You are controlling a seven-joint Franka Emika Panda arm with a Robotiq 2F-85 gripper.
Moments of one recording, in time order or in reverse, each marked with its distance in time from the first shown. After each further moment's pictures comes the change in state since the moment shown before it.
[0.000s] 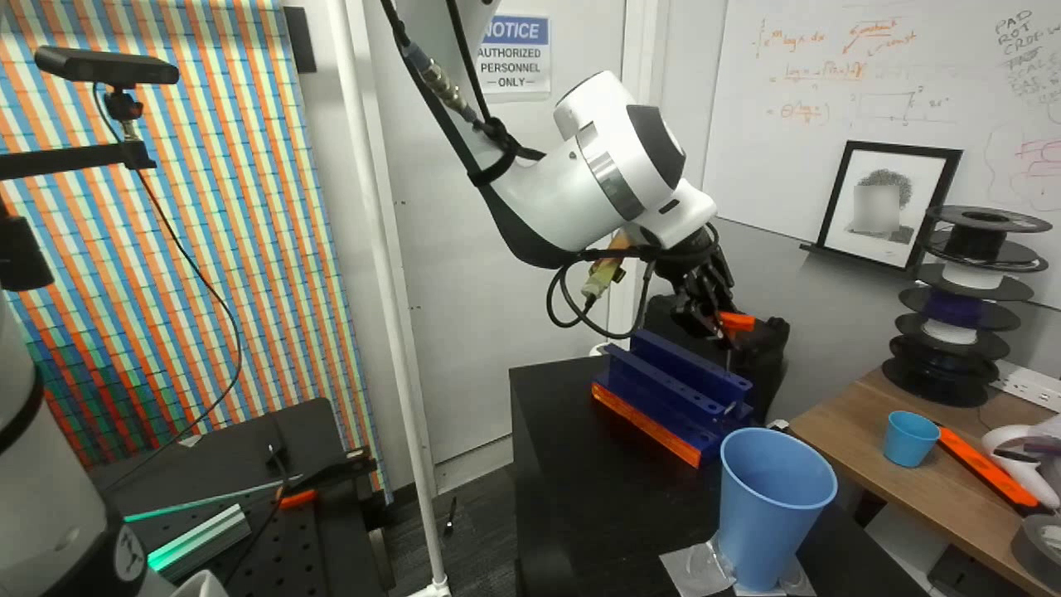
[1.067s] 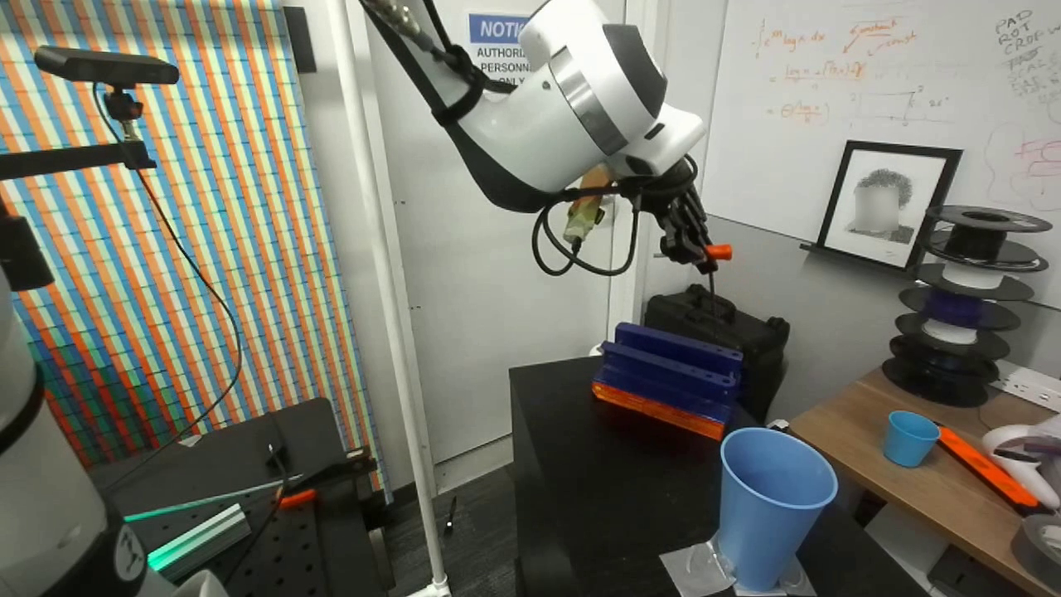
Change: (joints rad) arm 0.028 -0.225 0.005 -0.090 -0.075 0.052 -0.135
